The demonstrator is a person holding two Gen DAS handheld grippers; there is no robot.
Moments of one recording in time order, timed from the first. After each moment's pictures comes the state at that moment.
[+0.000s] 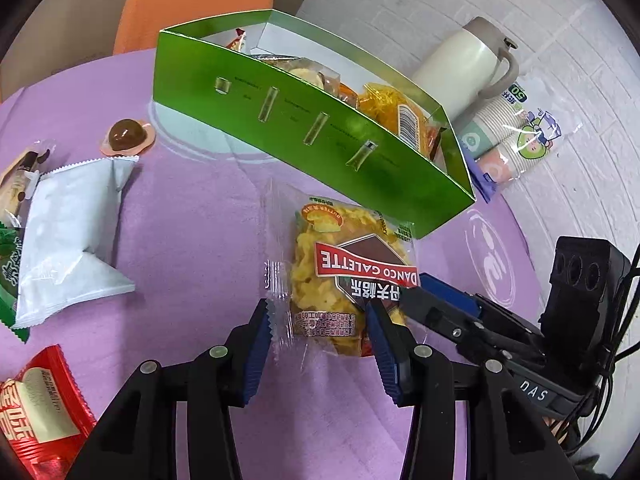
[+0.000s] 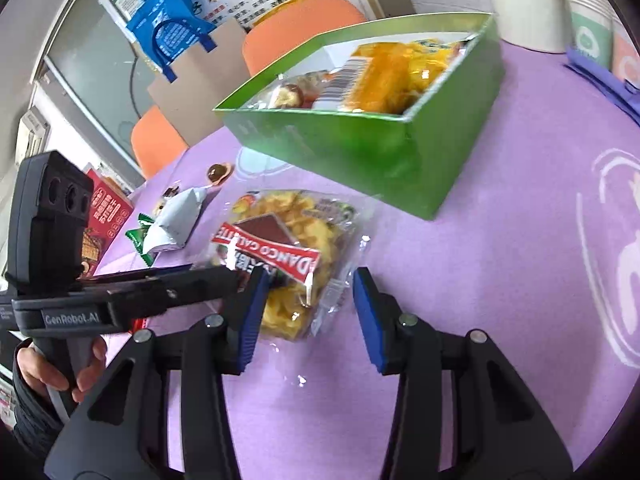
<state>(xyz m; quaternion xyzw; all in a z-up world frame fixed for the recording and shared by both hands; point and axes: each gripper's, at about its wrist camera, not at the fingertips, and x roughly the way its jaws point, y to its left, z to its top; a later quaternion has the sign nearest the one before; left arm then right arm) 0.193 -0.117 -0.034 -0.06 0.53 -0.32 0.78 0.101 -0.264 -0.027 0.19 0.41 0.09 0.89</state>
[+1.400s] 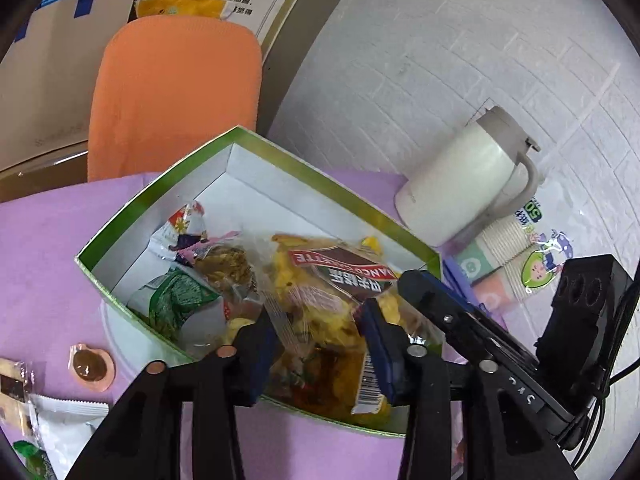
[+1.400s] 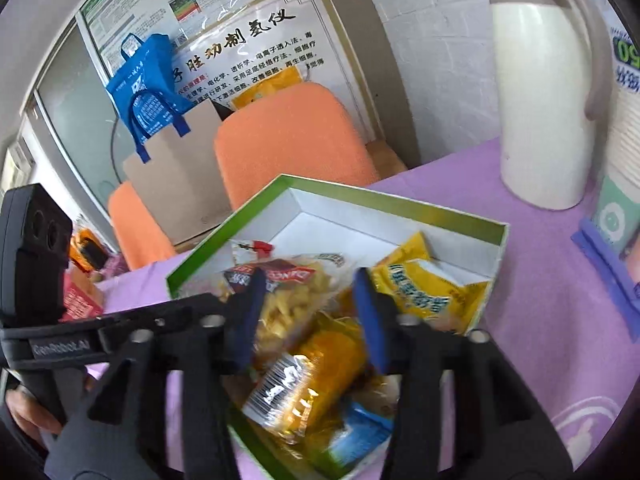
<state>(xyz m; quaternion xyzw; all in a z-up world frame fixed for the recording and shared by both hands) 0.312 -0.180 0.036 -0.10 0.47 -0.29 0.83 0.201 -0.340 0.049 0.15 0.31 0.03 0.94</state>
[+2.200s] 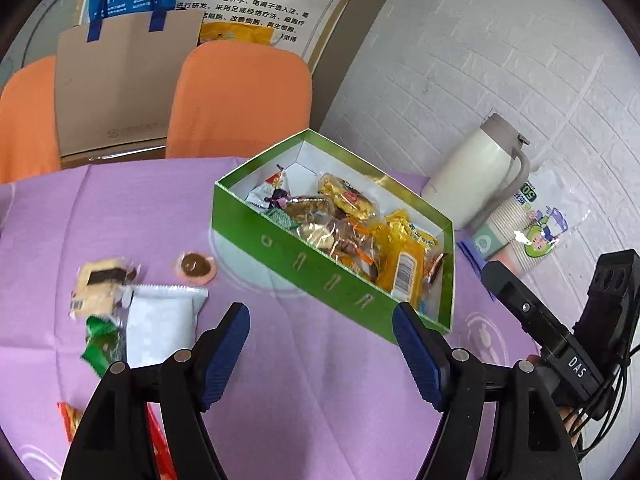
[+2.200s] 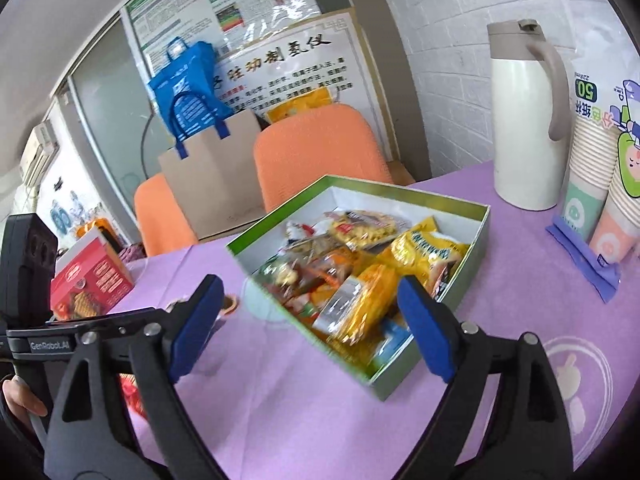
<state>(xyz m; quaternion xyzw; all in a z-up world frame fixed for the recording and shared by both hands) 0.204 -0.094 0.060 -0.09 0.44 -0.24 0.86 0.113 -0.291 0.080 0.13 0.29 0.07 0.95</state>
